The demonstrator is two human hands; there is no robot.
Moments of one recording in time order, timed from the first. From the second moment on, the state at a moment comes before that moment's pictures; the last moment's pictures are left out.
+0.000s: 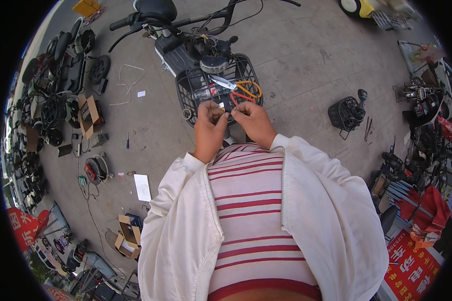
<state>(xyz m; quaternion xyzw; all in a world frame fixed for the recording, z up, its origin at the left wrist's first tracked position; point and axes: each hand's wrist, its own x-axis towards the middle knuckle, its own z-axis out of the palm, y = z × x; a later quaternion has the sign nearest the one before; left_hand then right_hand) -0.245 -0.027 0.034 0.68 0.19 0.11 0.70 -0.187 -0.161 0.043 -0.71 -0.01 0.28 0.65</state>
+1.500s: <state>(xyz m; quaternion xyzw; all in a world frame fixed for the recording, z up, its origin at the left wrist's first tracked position) -0.246 0.013 0.012 0.45 0.19 -0.28 0.83 -0.175 -0.176 0.039 -0.79 -0.34 0.16 0.49</state>
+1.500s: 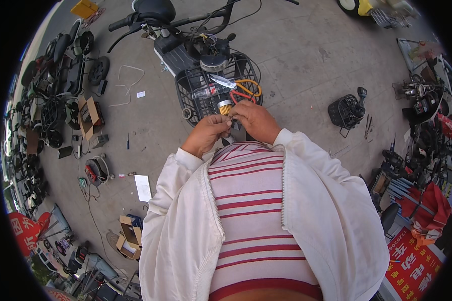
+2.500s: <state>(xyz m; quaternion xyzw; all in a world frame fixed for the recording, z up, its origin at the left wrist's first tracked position) -0.259 -0.002 0.033 0.66 0.09 -0.10 0.74 -0.178 -0.174 0.025 -0.75 -0.17 0.29 0.57</state>
